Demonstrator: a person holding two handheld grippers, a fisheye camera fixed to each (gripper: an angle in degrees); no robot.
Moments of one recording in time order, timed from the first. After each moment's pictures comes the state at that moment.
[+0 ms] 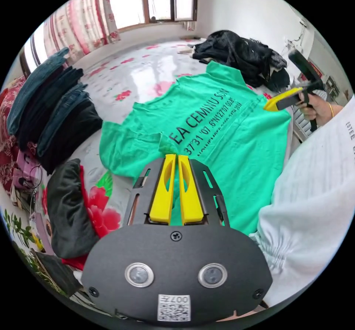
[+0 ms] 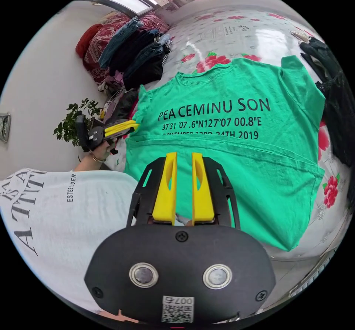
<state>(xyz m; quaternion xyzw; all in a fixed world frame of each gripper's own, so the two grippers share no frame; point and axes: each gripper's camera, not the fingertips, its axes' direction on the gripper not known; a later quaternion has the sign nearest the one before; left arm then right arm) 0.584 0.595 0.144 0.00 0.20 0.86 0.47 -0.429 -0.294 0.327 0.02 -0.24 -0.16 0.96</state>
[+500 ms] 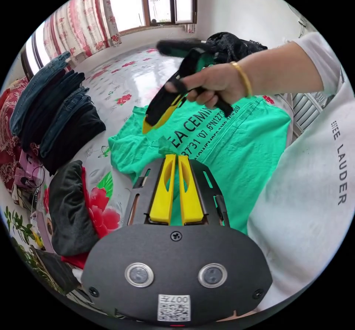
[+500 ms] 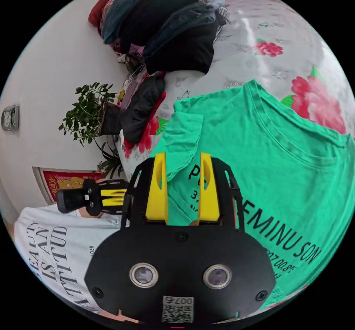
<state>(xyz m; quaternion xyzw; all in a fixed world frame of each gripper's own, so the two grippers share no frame) 0.558 0.639 0.123 0.02 0.21 0.85 0.48 -0.583 -0.490 0.387 -0.12 -0.31 -0.30 0.90</state>
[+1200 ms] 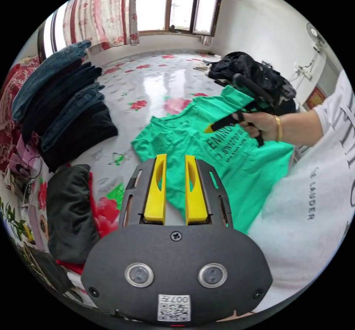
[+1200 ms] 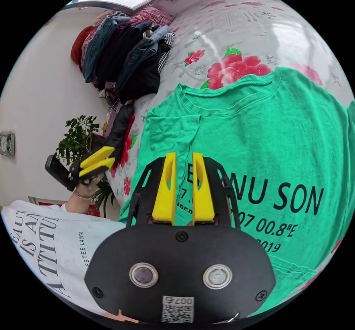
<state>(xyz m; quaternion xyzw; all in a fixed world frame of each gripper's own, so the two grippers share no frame) 0.608 0.605 0.095 0.01 0.24 0.81 0.53 -0.477 -0.482 0.370 -0.02 -0.30 -0.18 0.94</state>
